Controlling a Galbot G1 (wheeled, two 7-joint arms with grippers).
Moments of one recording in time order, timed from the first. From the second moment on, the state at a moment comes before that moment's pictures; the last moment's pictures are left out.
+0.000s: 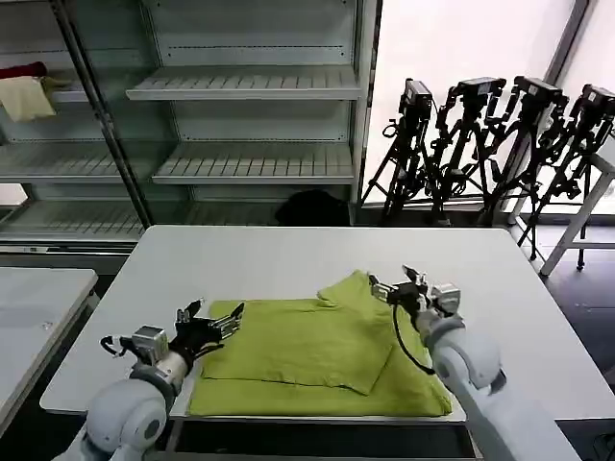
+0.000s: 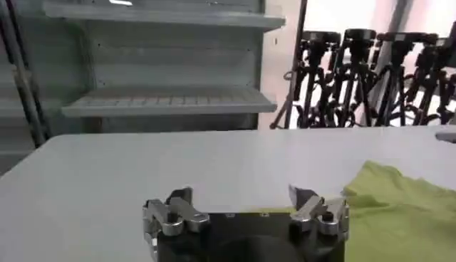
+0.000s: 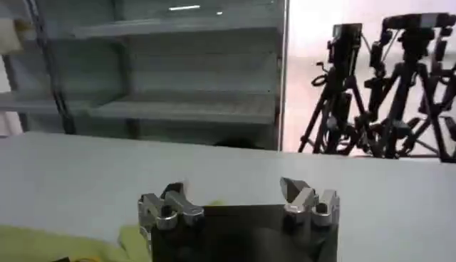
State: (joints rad) left arm 1.18 -1.01 -0.38 -2.06 -0.66 0.57 -0.22; right arm -0.78 1.10 0.15 1.73 0.63 -0.56 0.15
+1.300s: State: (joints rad) left arm 0.99 -1.03 -0.31 -1.74 -0.64 0.58 -0.17; right arm -0.63 1.20 0.03 1.43 0.54 -0.58 0.06
